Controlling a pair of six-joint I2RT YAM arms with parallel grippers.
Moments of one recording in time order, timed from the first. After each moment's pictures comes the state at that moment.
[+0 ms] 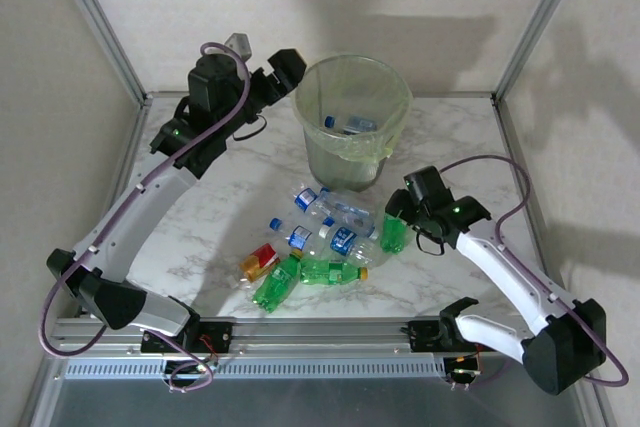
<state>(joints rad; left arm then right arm) -0.51 1.45 1.67 -0.40 0.00 -0.88 0.51 1.08 0.84 -0.83 0.17 0.91</state>
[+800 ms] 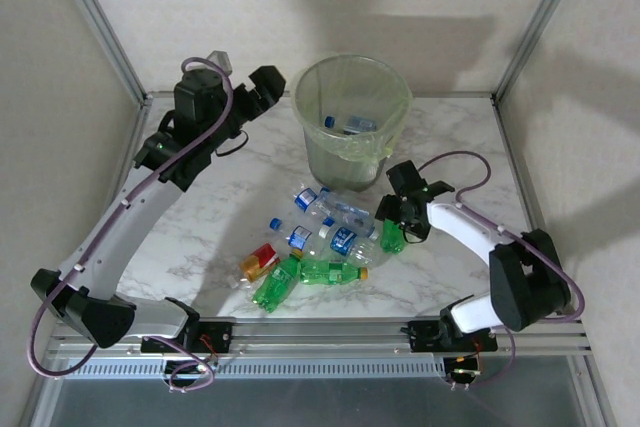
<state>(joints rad) -0.45 1.34 1.54 -0.46 -0.06 -0.86 0.46 1.44 0.86 -0.67 0.10 0.80</state>
